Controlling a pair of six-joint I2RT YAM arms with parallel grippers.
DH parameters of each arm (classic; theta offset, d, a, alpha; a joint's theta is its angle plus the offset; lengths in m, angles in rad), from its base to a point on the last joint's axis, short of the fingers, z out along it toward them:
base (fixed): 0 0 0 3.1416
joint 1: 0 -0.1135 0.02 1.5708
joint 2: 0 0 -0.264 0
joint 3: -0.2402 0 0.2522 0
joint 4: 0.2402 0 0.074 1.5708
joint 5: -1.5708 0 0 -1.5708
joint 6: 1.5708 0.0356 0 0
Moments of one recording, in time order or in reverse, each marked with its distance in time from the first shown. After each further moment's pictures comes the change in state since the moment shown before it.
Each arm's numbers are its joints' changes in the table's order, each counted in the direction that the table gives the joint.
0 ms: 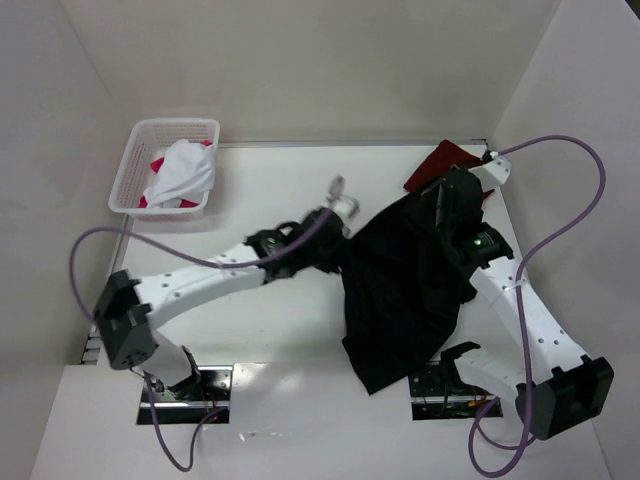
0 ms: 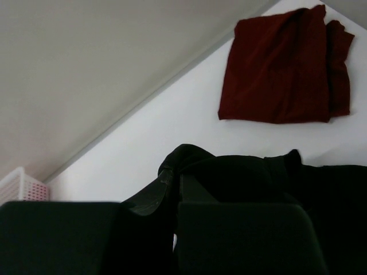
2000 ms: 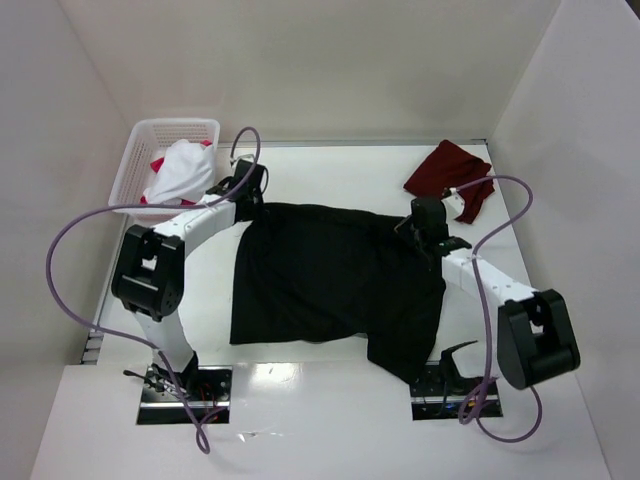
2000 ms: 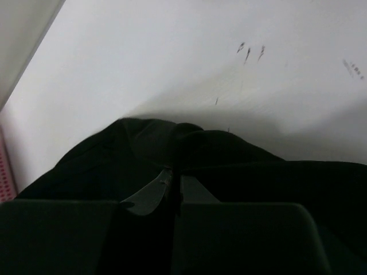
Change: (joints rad) left arm -0.695 0.169 0.023 -0.103 0.150 -0.031; right arm 0.030 0.231 0.290 -0.217 0.301 0.220
